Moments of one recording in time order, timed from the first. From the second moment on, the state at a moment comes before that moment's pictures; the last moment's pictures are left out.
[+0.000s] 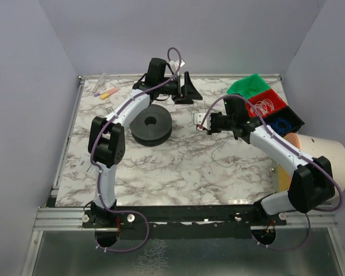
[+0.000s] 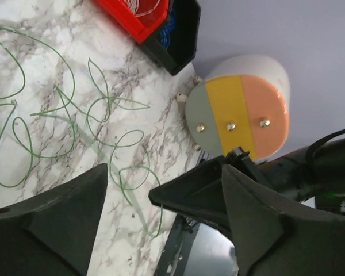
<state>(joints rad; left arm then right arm) -0.42 2.07 1.81 -0.20 0.93 -0.71 0.45 1.43 1.04 -0.29 -0.49 -1.18</state>
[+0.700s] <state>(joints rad) -0.27 1.58 1.28 -0.48 0.31 0.15 0.06 1.48 1.13 -0.01 -1.11 -0.22</state>
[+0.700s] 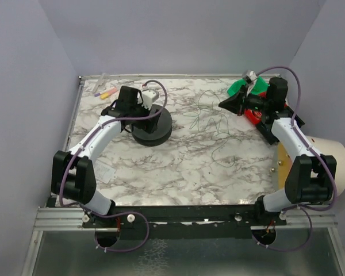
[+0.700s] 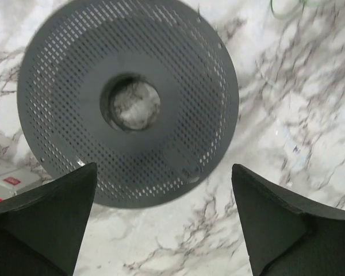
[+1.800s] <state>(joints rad) -0.79 1.48 0.79 -0.10 -0.65 0.50 -0.09 1.53 1.06 0.42 -1.27 0.31</state>
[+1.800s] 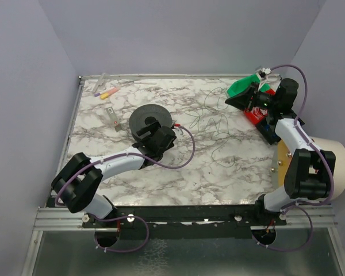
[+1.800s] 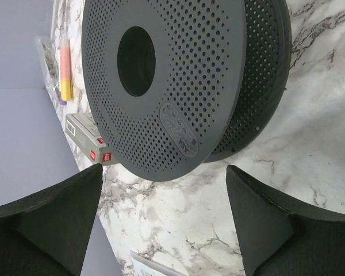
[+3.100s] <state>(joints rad) -0.73 1.54 1.21 -0.35 -0.13 0.50 0.11 1.63 1.20 0.16 -1.39 0.24</state>
